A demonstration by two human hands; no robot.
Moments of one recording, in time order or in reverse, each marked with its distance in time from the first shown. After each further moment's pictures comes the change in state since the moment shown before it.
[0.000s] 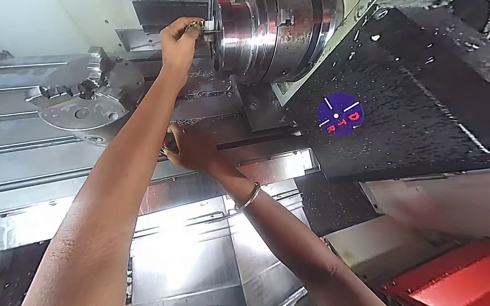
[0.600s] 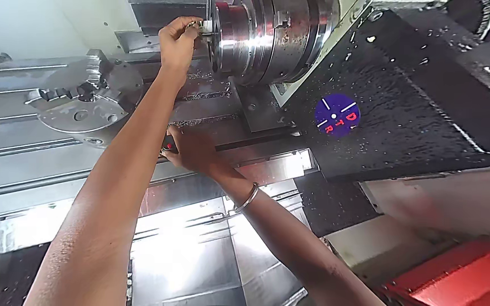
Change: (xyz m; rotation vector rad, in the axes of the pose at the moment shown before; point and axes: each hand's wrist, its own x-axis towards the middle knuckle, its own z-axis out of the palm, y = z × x) left_hand 0.003 0.001 0.001 -0.007 0.005 0.012; right_hand 0.002 0.001 0.002 -0.025 0.013 -0.028
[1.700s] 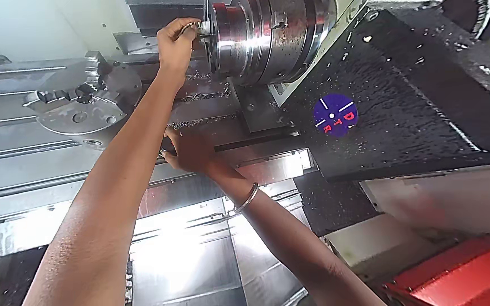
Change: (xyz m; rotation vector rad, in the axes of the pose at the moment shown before) left_hand 0.000 -0.002 0.002 -0.007 -0.002 0.021; right_hand -0.001 -0.002 -0.005 -0.020 -0.061 0.014
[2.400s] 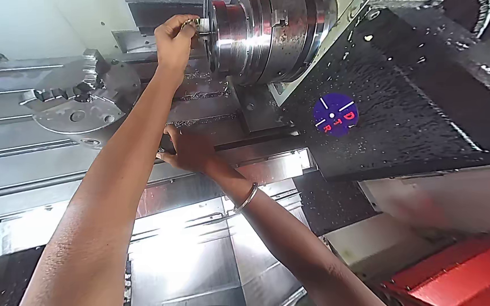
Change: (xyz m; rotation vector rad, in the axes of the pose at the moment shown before) left_hand 0.000 0.001 0.000 0.009 0.013 0.012; right_hand -0.001 0.000 -0.001 0.044 0.003 0.008
